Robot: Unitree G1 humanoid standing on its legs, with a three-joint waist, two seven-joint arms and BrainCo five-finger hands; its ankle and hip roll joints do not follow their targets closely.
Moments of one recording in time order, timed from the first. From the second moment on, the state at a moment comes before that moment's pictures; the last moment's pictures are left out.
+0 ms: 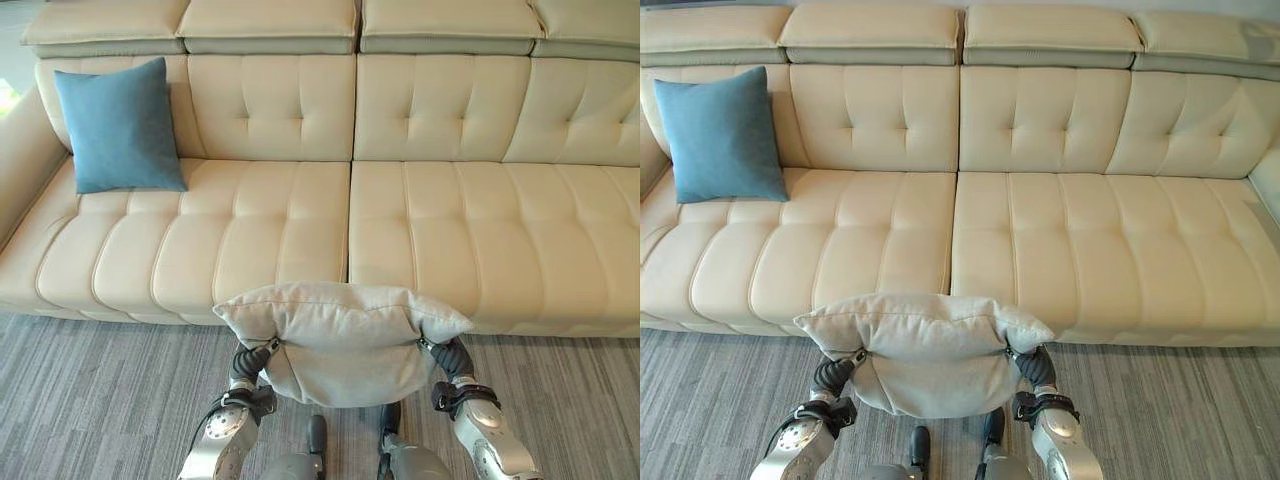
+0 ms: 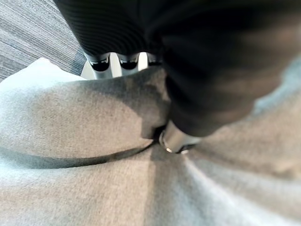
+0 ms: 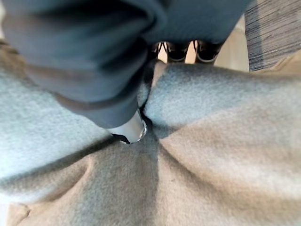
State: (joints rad) left arm 0.15 0.29 -0.28 0.20 -0.57 -0.05 0.29; right arm 0.10 -0.25 0.26 0.27 0.43 -0.10 -0.19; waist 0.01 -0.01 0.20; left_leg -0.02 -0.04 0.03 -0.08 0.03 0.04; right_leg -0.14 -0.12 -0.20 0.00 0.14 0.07
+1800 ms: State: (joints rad) left arm 0.09 0.29 -0.23 0.26 -0.49 -0.01 0.28; right arm 0.08 -0.20 0.22 0.28 0.33 -0.08 -0.19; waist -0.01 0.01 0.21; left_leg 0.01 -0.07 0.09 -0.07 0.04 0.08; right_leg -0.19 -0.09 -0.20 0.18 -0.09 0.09
